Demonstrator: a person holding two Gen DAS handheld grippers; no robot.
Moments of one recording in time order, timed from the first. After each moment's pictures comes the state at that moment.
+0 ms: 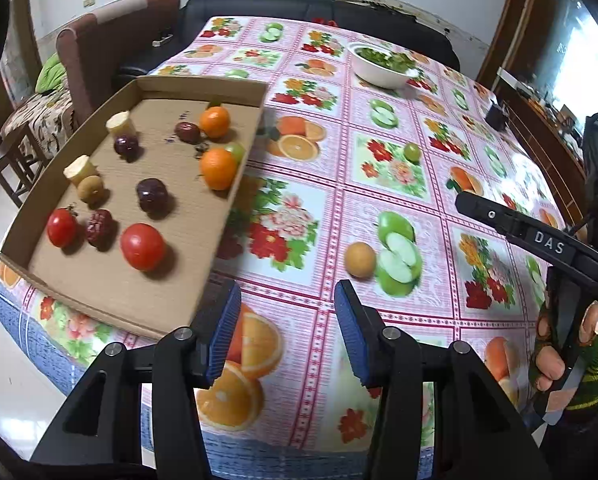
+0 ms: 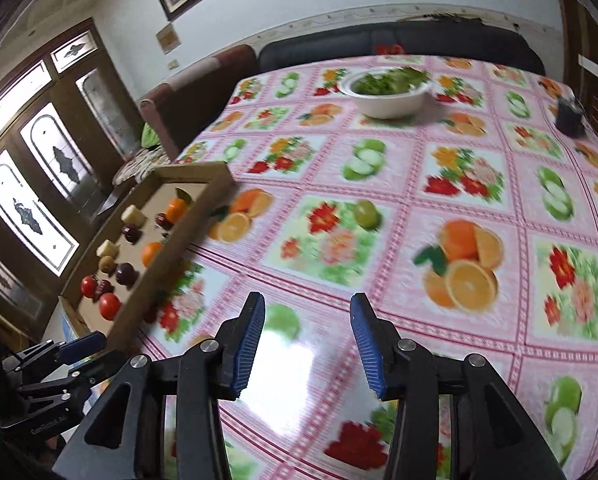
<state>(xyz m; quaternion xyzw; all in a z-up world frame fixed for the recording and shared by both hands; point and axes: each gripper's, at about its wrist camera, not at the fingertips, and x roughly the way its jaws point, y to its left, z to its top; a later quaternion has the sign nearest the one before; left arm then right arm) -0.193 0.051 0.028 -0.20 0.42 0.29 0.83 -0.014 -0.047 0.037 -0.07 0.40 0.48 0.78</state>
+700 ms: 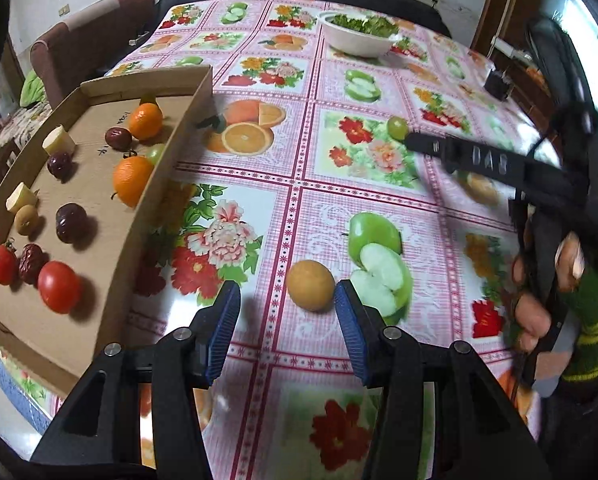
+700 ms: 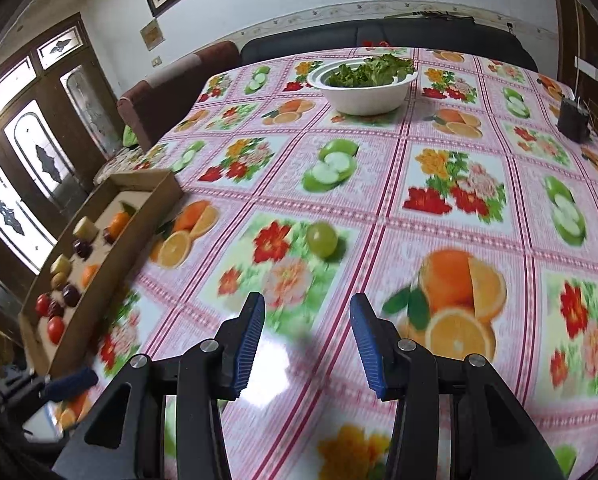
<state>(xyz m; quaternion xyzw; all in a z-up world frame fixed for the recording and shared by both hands) -0.125 0.045 -0.005 -0.18 0.46 0.28 0.82 0.042 -0.001 0.013 -0.09 0.39 0.46 0.79</state>
